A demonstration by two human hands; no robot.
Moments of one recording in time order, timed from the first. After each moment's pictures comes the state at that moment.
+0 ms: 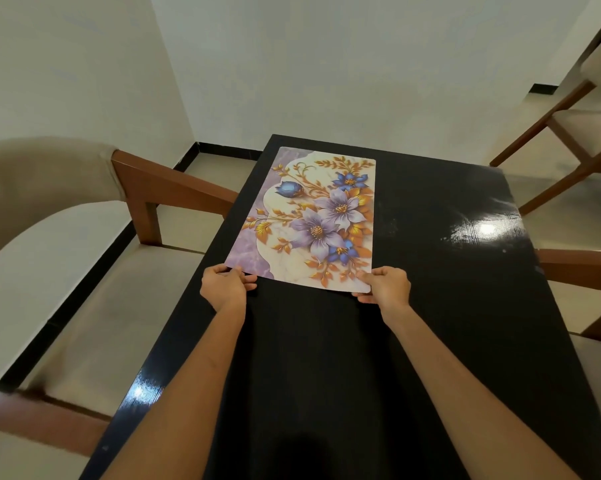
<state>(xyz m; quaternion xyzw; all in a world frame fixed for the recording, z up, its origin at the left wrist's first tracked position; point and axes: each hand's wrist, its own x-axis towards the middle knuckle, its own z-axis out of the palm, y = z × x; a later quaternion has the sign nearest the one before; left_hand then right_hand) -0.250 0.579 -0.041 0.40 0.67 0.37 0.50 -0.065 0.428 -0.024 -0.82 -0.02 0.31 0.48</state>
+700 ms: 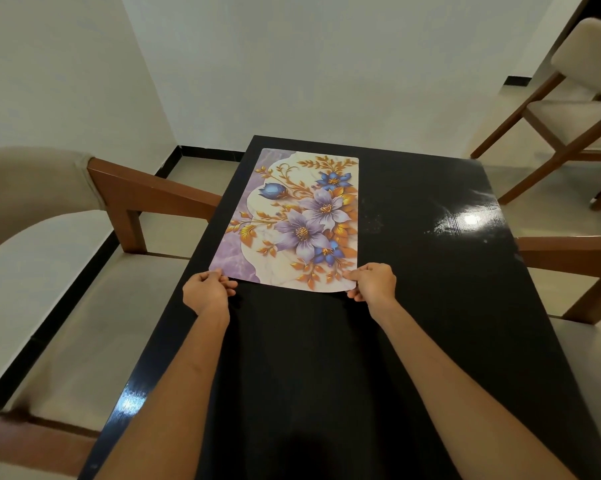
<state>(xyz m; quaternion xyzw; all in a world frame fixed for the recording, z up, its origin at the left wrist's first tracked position) -0.253 0.586 -0.039 0.37 0.67 0.38 0.52 -0.062 0.431 -0.026 -0.85 -0.04 0.30 0.43</state>
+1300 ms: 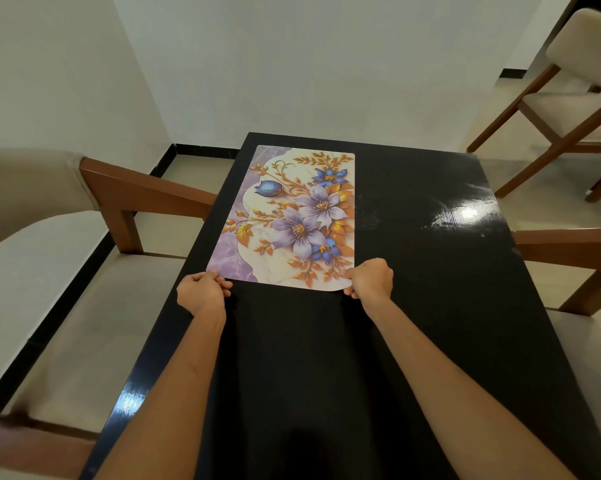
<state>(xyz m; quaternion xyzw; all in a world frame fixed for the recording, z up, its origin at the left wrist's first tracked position) -0.254 0.584 -0.036 0.38 0.68 0.38 0.51 -0.061 0.439 -0.032 -0.90 -0.01 0.25 0.37</state>
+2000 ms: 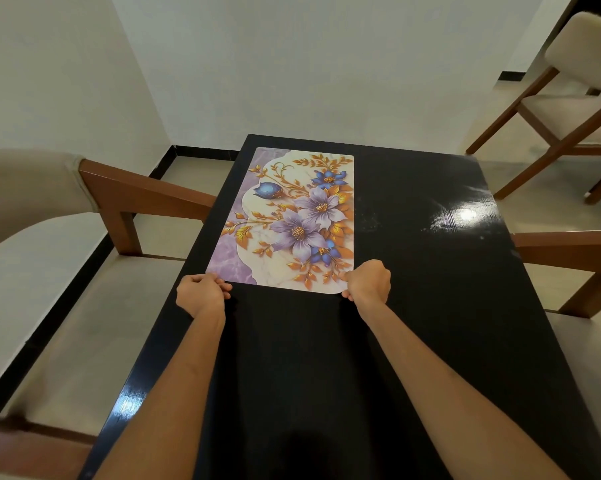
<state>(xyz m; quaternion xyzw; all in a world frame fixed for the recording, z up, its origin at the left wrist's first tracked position) -0.253 0.586 -0.038 0.40 0.68 0.37 0.49 -0.064 0.445 -0.038 -0.92 -0.01 0.20 0.33</state>
